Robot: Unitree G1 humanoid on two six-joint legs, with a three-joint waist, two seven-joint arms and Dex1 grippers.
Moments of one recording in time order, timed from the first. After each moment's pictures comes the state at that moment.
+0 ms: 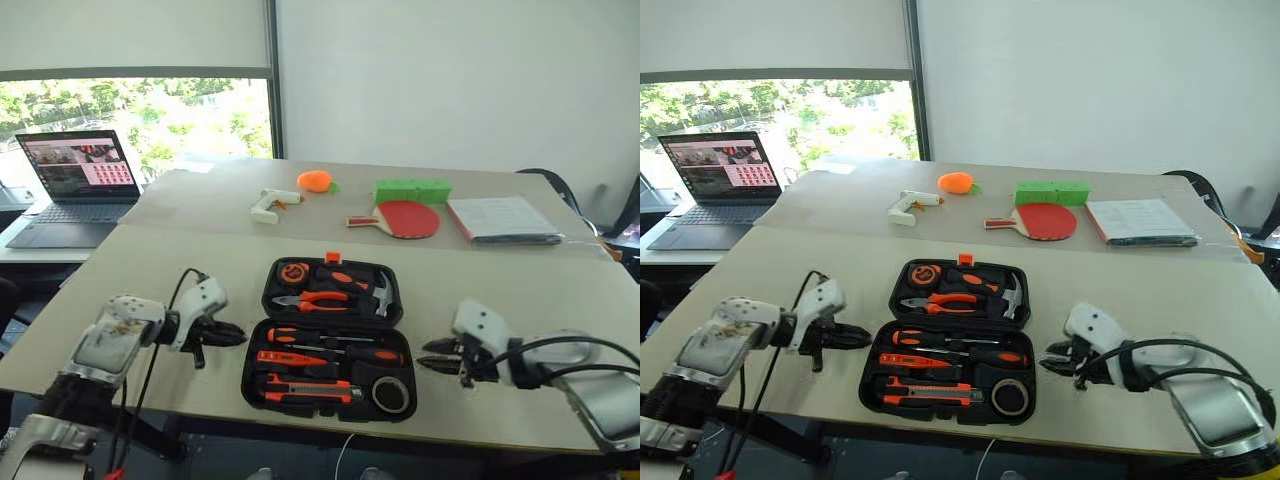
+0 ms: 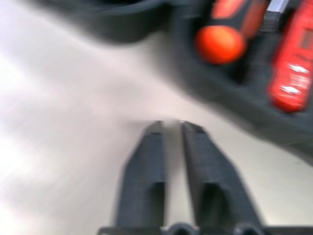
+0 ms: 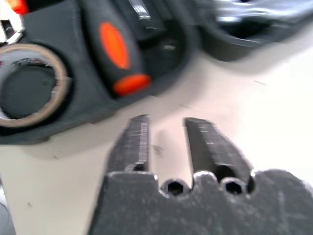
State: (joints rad) left arm -0.52 0.81 -0.07 0.16 -0.19 0.68 -1.19; right arm -0.18 -0.91 -0.04 -0.34 0.32 0.69 1.00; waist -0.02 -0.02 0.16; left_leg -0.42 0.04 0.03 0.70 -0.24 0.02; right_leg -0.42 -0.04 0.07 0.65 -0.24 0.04
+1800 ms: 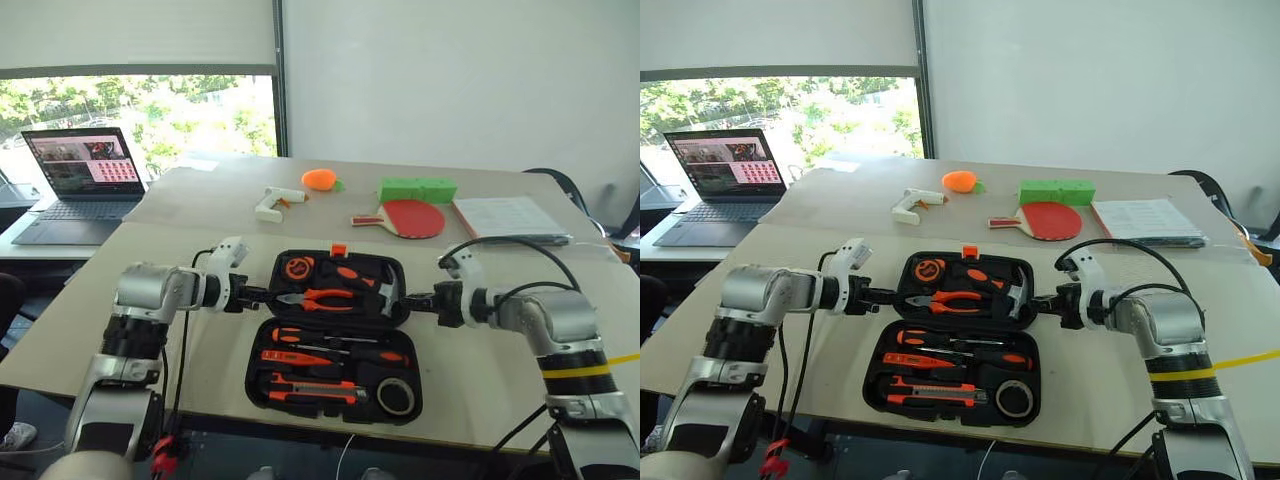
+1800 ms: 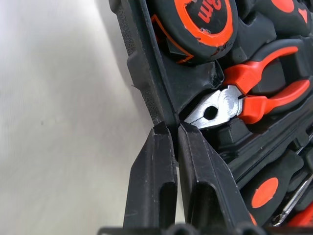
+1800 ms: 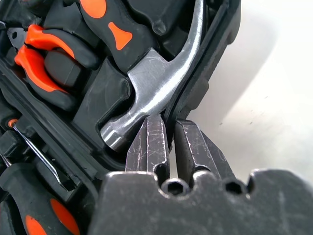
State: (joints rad) left arm -0.77 0.52 0.02 0.22 -0.38 1.18 -0.80; right arm -0.60 -0.63 -0.07 0.04 0.45 1.09 0.74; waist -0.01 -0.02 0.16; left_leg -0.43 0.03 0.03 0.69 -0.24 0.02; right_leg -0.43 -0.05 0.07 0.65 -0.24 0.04
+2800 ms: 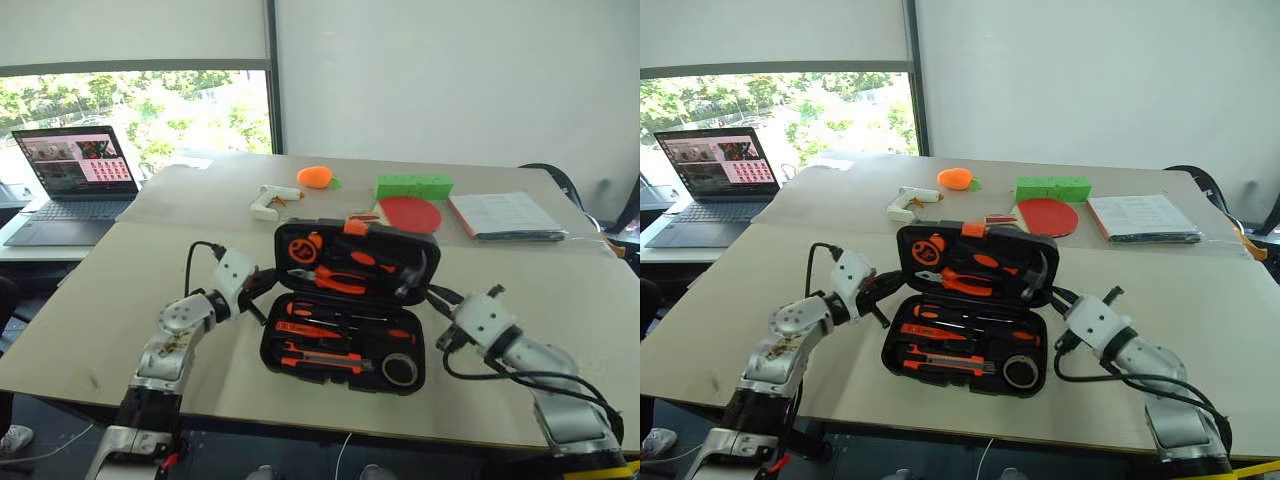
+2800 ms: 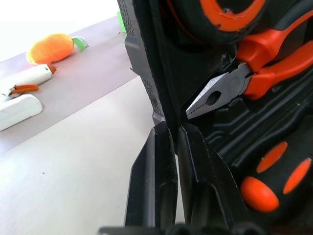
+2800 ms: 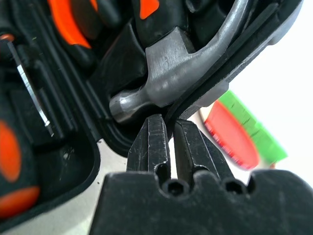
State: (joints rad) left arm -0.42 0.44 0.00 0.10 -0.14 0.11 -0.73; right arm -0.10 -0.62 -0.07 -0.10 -0.09 -0.30 0.53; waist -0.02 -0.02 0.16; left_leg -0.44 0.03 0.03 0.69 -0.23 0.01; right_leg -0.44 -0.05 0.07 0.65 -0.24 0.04
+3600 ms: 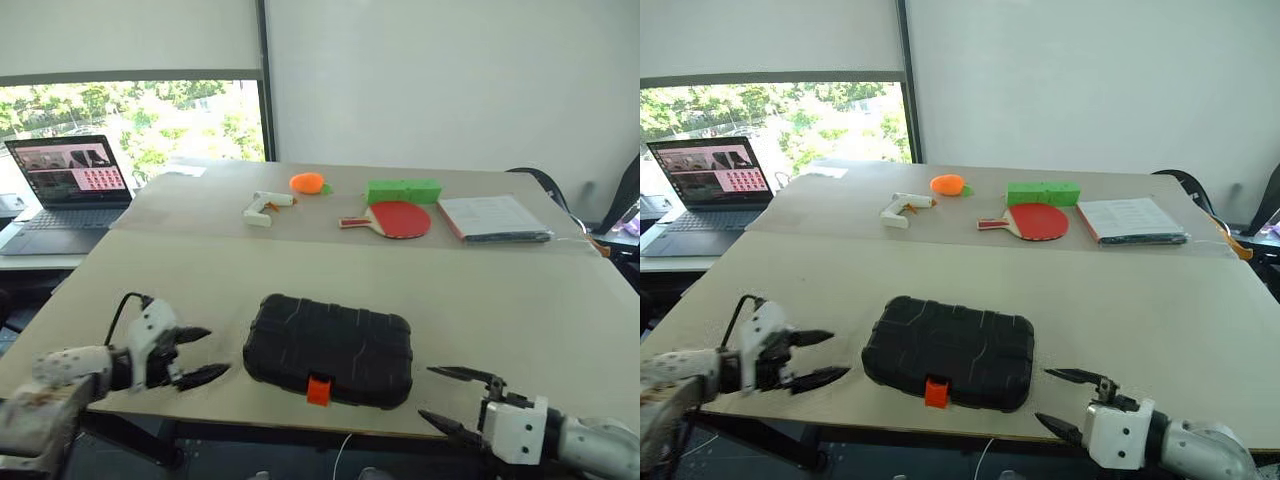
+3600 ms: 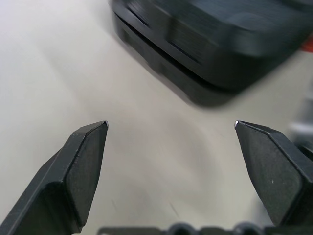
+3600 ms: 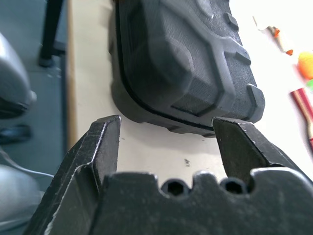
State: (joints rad) left arm 0.06 1.01 0.28 -0.27 -0.54 0.62 -1.17; right arm 0.45 -0.90 -0.16 -0.49 0.13 -0.33 0.78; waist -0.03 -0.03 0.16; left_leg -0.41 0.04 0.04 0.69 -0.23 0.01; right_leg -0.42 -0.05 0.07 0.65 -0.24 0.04
